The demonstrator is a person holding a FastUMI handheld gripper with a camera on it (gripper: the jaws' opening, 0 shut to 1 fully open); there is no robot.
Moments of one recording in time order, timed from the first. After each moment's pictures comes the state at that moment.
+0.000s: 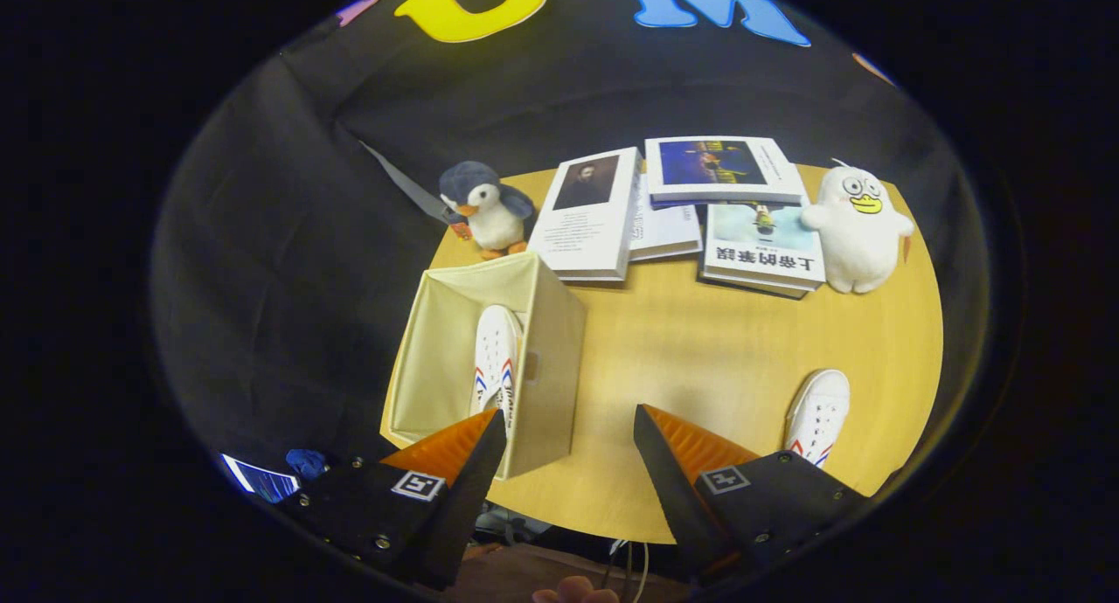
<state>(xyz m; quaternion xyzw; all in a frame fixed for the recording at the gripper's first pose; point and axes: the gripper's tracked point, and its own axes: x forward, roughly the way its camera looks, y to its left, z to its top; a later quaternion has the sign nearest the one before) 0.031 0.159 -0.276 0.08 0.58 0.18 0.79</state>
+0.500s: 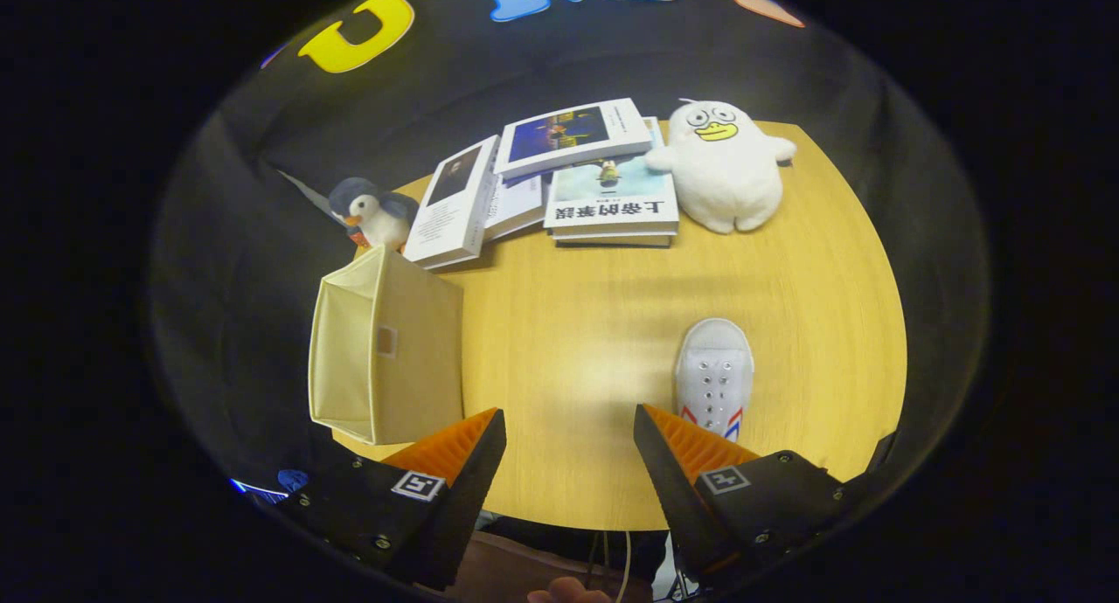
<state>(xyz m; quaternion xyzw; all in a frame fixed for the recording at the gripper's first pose) 0.004 0.018 -0.318 0.10 0.61 0.08 0.78</state>
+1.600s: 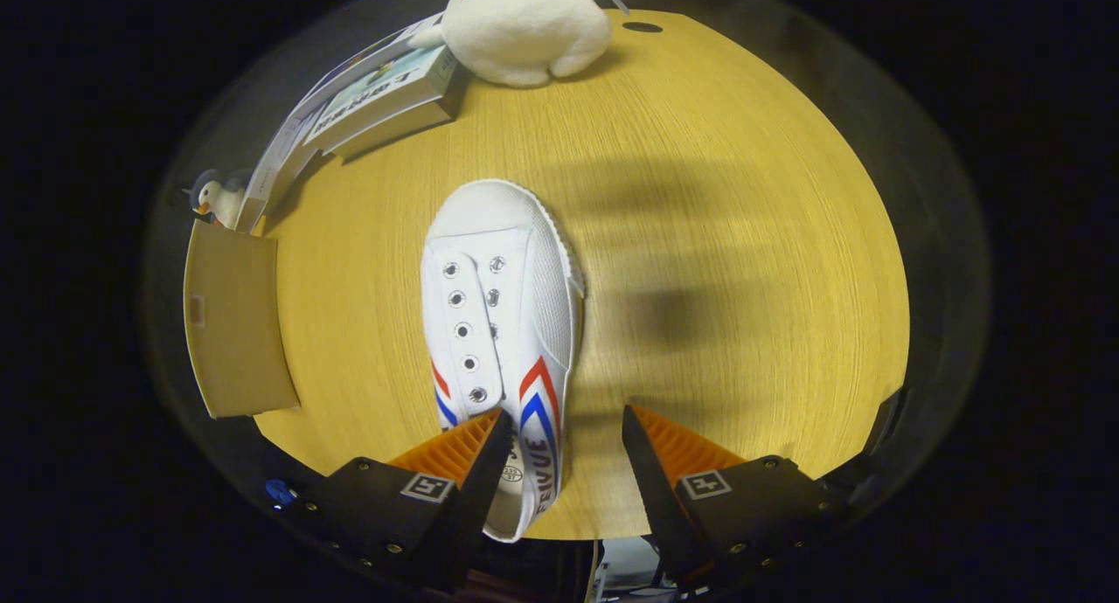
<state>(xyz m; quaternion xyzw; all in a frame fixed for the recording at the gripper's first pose) -0.060 -0.112 -0.480 0.10 0.71 -0.01 0.70</state>
